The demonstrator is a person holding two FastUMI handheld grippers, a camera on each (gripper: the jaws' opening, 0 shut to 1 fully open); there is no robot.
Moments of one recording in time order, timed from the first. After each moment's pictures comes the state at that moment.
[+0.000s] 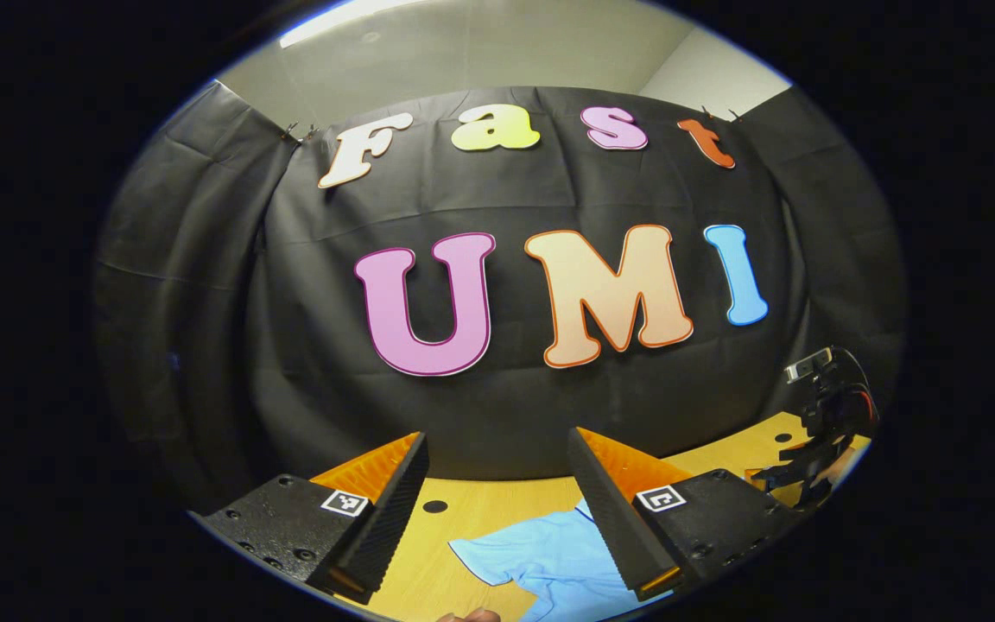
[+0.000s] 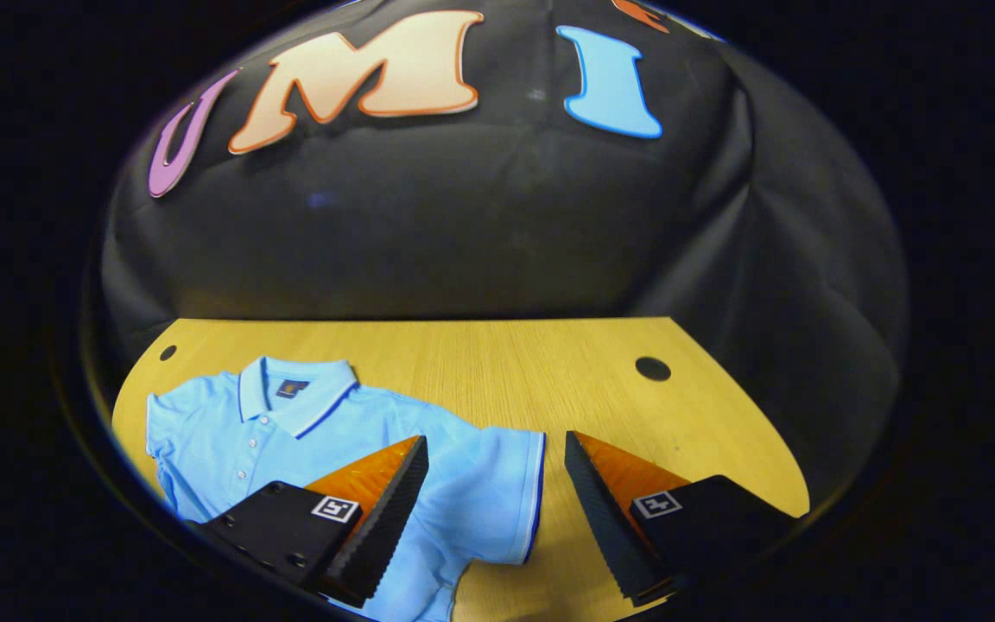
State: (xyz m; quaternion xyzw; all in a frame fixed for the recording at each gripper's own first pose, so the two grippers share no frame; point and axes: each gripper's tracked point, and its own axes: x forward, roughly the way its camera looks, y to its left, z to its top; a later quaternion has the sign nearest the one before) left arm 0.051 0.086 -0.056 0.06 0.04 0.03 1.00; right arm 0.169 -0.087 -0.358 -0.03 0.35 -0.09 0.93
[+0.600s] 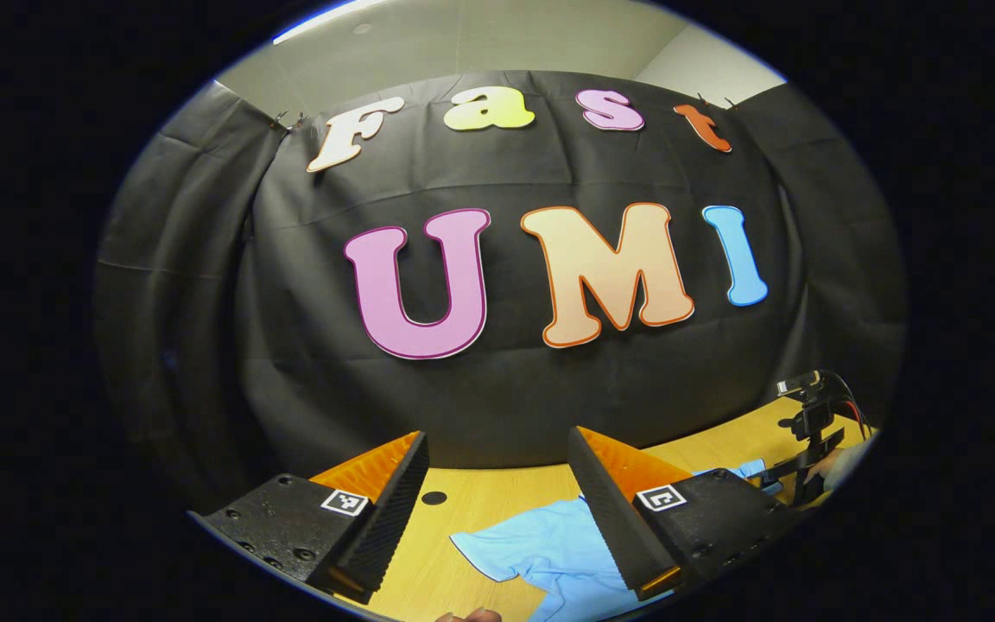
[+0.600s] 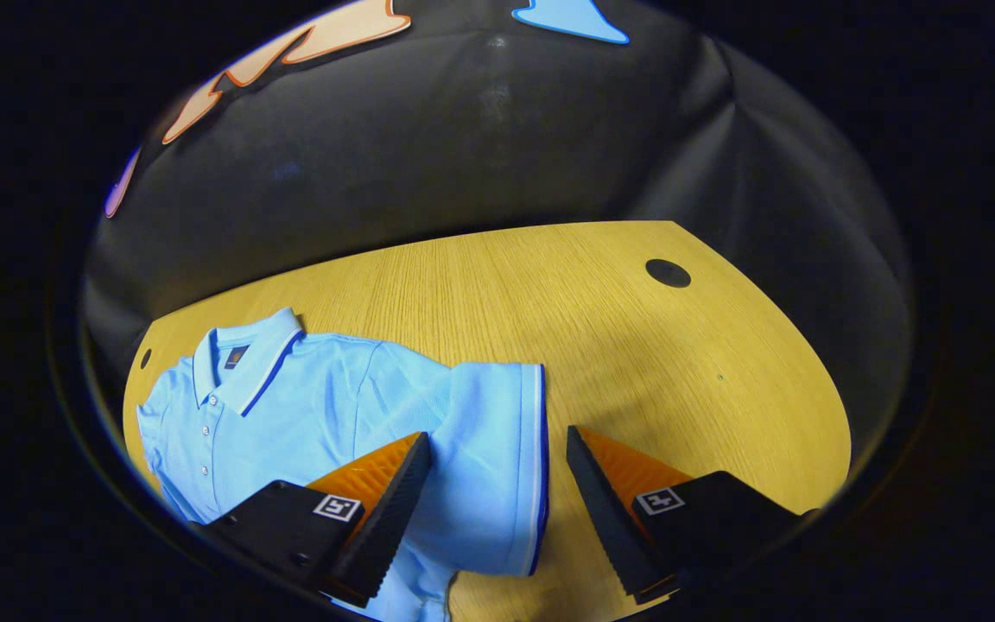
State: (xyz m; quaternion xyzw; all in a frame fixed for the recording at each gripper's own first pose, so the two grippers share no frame) left arm 0.062 0.090 -0.075 0.06 0.07 0.01 1.00; right arm 0.162 -0.104 -0.422 0.02 0.44 -0.12 0.89
